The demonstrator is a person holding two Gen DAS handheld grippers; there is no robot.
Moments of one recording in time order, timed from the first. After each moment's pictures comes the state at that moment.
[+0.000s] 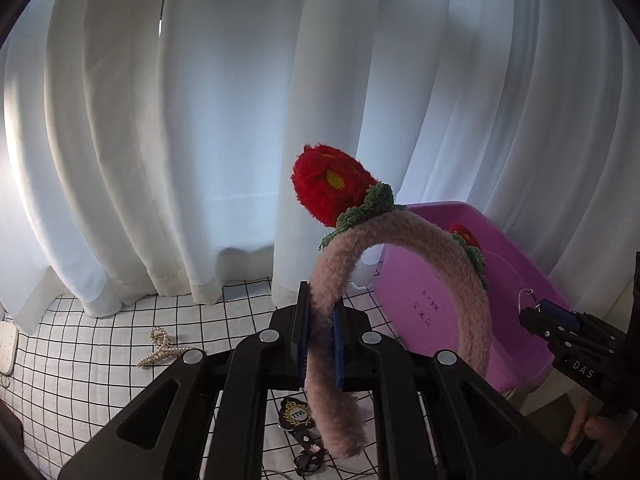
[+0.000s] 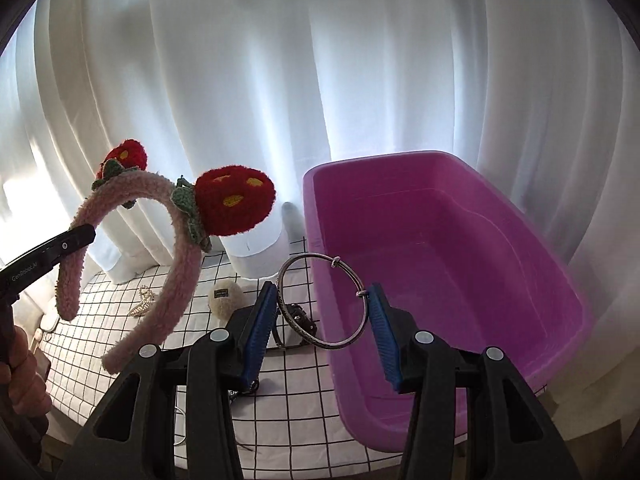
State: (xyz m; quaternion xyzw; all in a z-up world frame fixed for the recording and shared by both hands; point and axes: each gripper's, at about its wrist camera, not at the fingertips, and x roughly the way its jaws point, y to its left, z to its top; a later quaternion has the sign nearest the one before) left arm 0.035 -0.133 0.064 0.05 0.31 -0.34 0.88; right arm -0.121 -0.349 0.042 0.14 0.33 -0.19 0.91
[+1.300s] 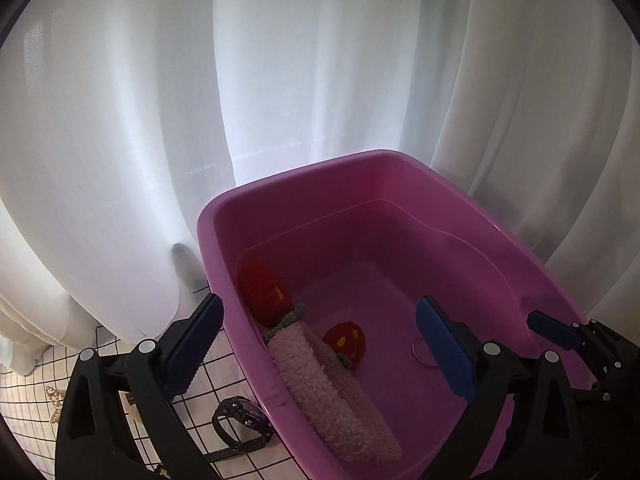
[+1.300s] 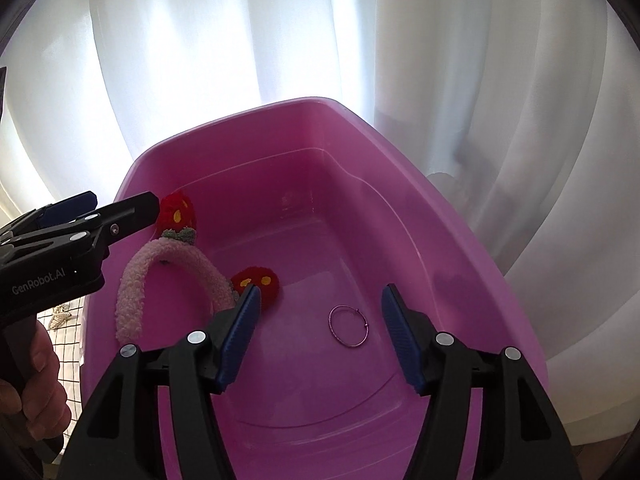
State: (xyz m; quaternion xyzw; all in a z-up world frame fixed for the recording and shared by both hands) left arm 0.041 -0.375 0.015 0.13 0.36 -0.39 0.84; right arm -0.110 -0.491 -0.019 0.17 0.40 -0.26 0.86
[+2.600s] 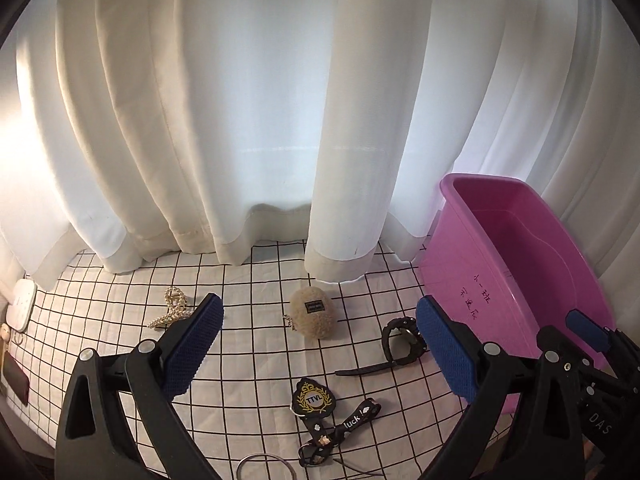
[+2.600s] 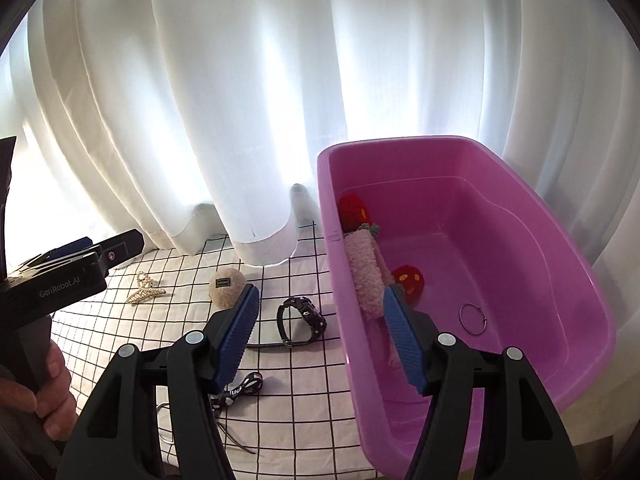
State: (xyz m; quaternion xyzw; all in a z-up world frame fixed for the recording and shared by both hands) left arm 0.070 -0.138 0.036 0.06 0.39 -0.23 0.89; right arm -0.074 -0.326 0.023 0.13 0.37 -0.14 0.91
